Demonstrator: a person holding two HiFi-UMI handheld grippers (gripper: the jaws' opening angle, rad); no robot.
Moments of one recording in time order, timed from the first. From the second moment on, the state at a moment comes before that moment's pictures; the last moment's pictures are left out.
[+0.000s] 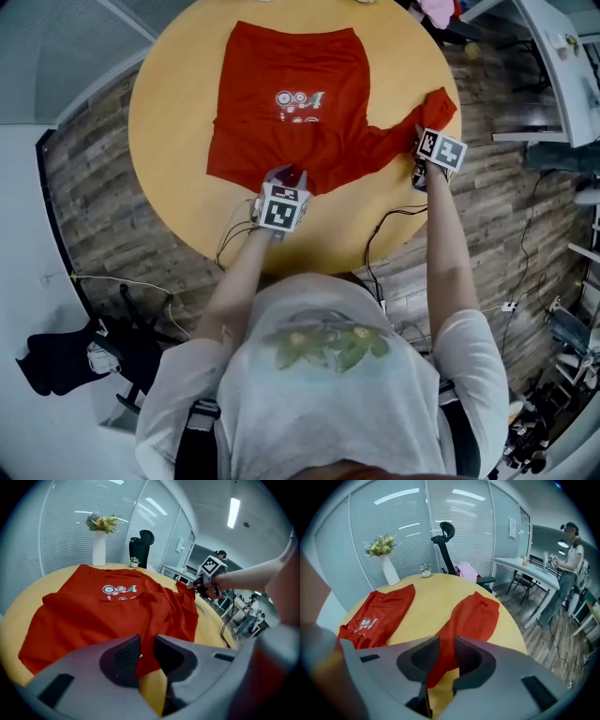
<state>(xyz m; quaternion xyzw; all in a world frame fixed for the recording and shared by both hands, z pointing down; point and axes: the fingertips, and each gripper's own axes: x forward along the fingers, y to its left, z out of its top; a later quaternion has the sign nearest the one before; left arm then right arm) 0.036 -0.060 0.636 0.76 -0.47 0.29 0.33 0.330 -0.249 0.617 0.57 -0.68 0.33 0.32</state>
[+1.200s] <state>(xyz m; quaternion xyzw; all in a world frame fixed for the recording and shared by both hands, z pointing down) 0.126 -0.124 0.636 0.76 -0.45 0.41 0.22 0.378 -0.301 0.589 0.60 -0.68 0.38 0.18</state>
